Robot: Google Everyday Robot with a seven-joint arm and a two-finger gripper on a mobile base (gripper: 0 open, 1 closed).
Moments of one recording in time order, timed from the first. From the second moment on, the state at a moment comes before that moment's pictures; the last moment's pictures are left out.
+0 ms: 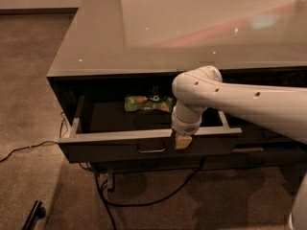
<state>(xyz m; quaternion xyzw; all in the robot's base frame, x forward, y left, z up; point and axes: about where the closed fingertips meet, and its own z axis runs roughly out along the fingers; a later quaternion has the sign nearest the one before) 0.548 -0.102 0.622 -0.75 0.66 0.02 0.05</state>
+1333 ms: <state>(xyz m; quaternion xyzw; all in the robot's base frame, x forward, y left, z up) 0.508 -0.112 0.605 -0.76 0.65 0.03 0.01</state>
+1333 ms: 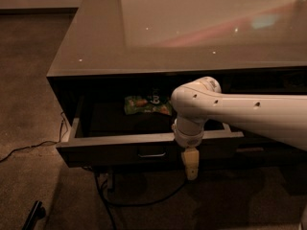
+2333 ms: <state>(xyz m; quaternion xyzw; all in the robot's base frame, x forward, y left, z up) 0.503 -0.111 0.612 -0.77 0.64 0.02 0.02</state>
